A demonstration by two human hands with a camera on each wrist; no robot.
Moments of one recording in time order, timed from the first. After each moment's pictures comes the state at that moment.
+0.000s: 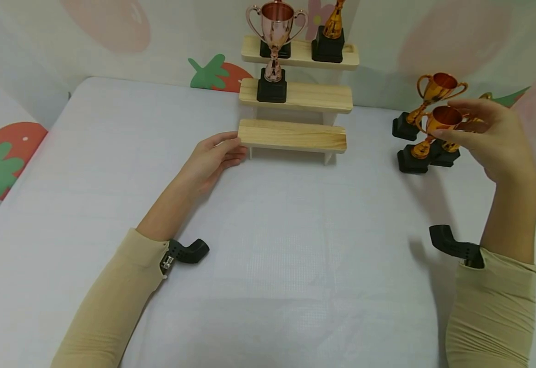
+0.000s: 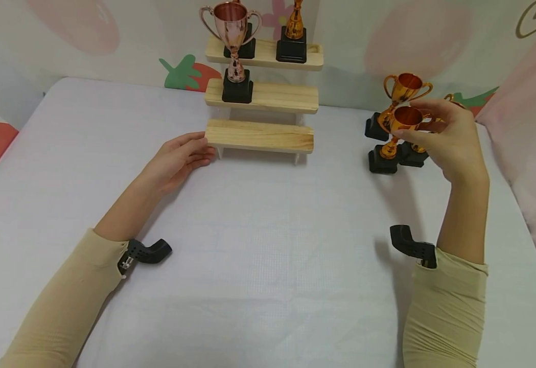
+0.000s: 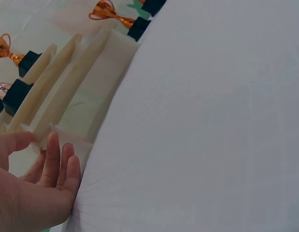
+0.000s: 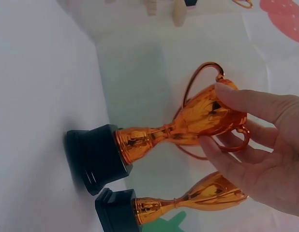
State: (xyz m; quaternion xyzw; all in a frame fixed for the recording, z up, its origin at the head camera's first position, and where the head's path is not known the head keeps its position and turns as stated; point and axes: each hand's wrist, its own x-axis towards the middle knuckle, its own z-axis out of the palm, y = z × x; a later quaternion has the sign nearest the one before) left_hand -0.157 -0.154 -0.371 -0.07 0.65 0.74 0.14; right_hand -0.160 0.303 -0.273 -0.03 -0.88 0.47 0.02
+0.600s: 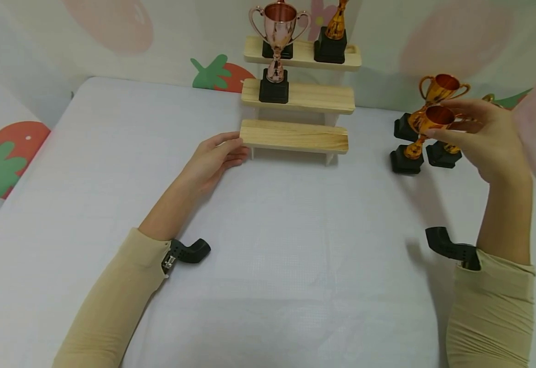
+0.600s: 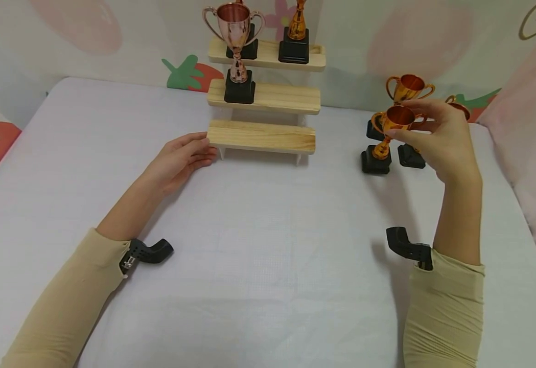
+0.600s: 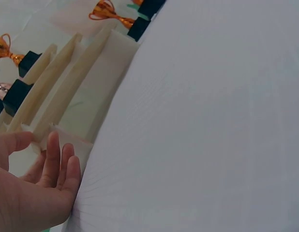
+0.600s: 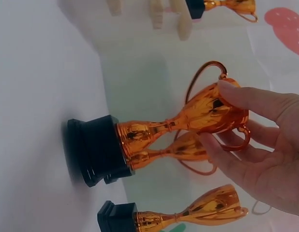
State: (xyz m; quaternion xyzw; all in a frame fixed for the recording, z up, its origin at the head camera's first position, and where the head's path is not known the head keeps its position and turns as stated) left_hand -0.158 -0.155 -0.372 -0.07 0.65 0.74 0.15; right_hand -0.161 0.290 -0.272 -0.01 -0.87 0.50 0.02
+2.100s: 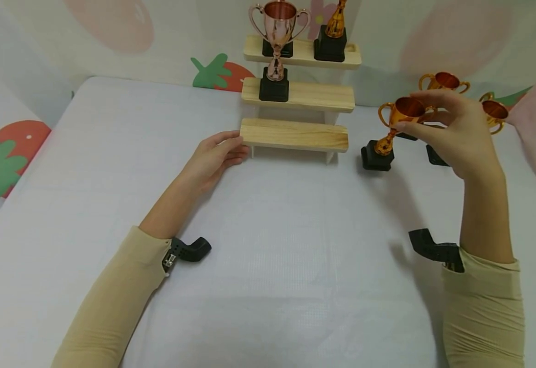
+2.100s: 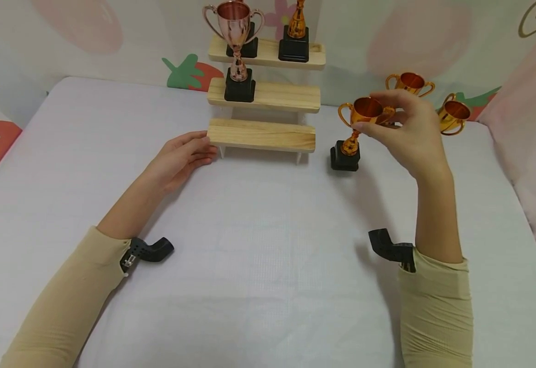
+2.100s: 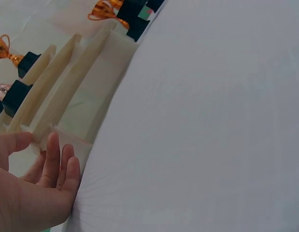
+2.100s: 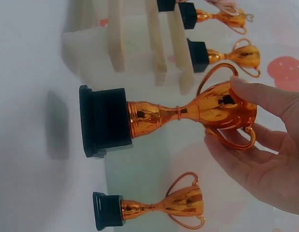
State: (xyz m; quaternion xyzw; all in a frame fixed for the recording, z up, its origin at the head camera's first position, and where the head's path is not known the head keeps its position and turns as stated) left_hand -0.157 -0.154 -0.371 -0.07 0.65 0.74 0.14; right_hand -0.149 0.240 -0.263 0.05 -0.89 0.45 0.05
